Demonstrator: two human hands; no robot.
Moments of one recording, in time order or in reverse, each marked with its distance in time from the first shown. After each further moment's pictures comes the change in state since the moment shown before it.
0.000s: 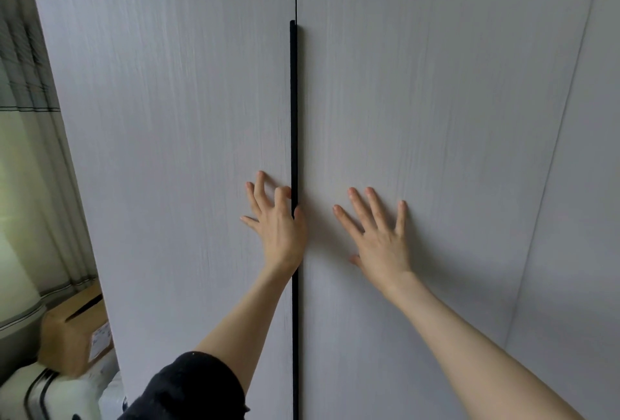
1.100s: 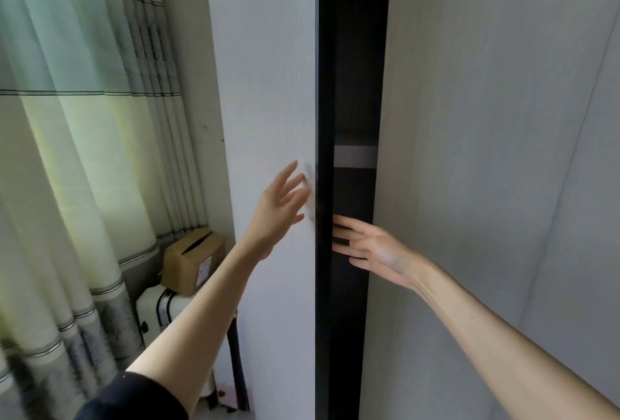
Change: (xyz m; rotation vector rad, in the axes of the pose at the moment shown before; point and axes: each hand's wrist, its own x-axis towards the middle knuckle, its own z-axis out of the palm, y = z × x) left_hand -0.093 -0.003 -0.275 -0.469 -0.419 -0.156; right_hand -0.136 -0.145 -0.142 1.830 -0.678 0.103
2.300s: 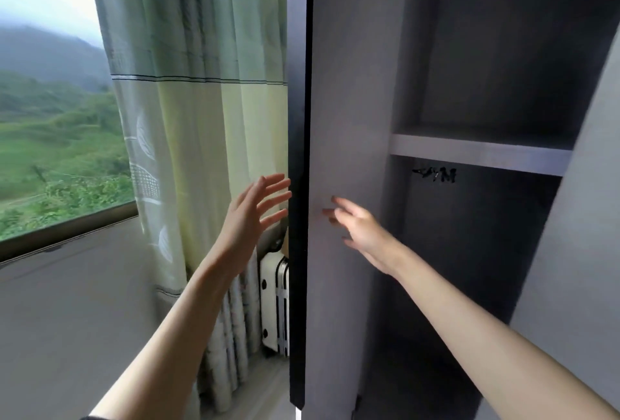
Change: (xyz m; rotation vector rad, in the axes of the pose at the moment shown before) left_hand -0.137 -0.005 -0.259 -0.195 0.371 -0.066; right_hand 0.078 -0.049 0.276 -0.104 -0.087 -0.133
